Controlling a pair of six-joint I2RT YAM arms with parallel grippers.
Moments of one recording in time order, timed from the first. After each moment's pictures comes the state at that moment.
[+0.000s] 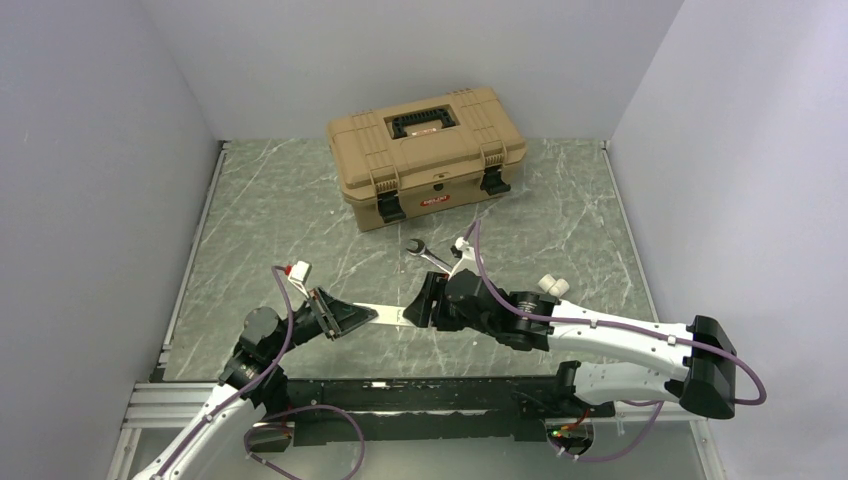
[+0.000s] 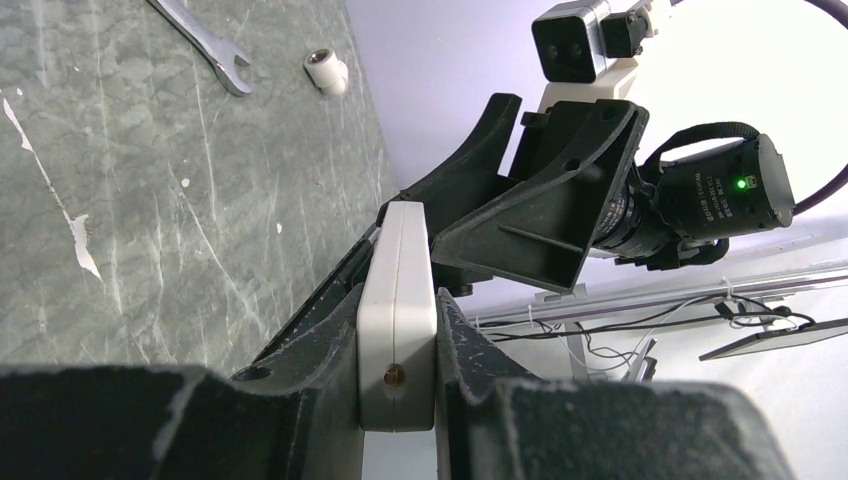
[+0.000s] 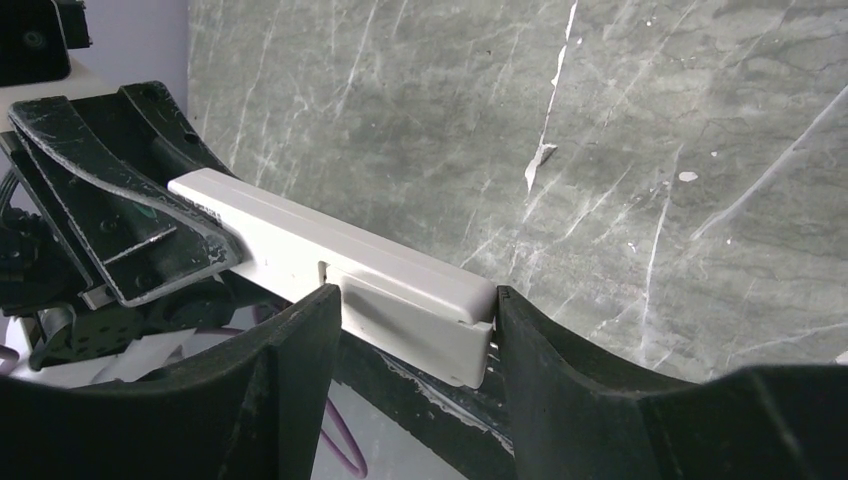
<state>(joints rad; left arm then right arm) -0.48 0.23 0.01 0.25 0.55 -1.28 1.18 1.10 0.77 -0.31 0.24 1.08</state>
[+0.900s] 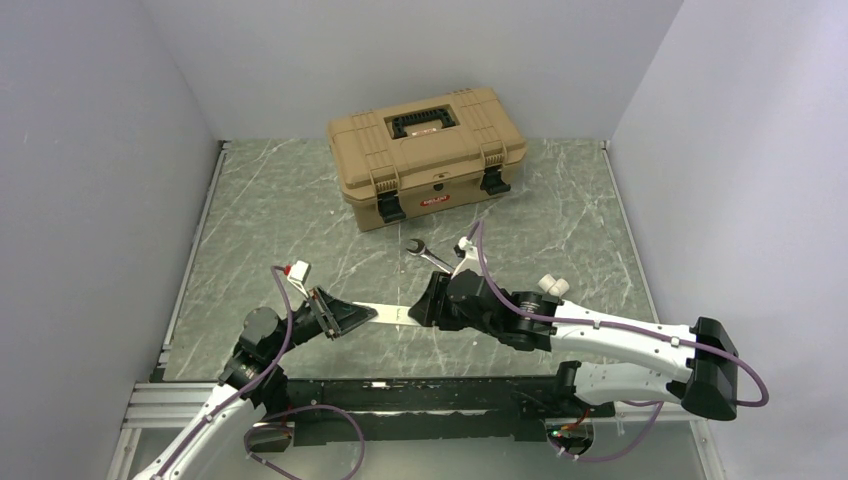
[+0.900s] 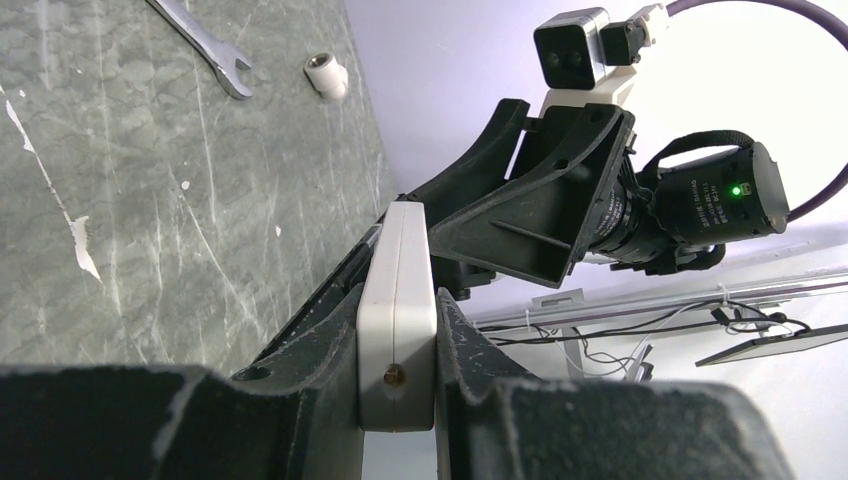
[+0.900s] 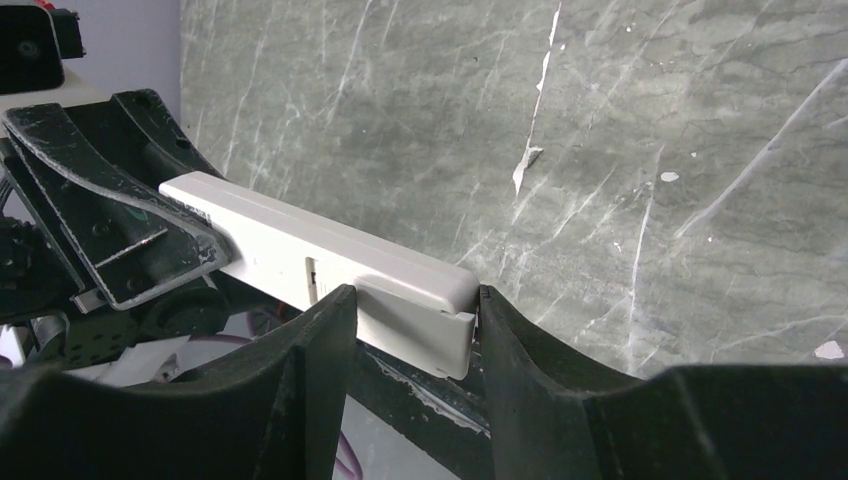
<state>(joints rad) -0.48 0.23 0.01 0.25 0.54 -1.29 1.17 1.09 0.77 -0.33 0.26 1.08</state>
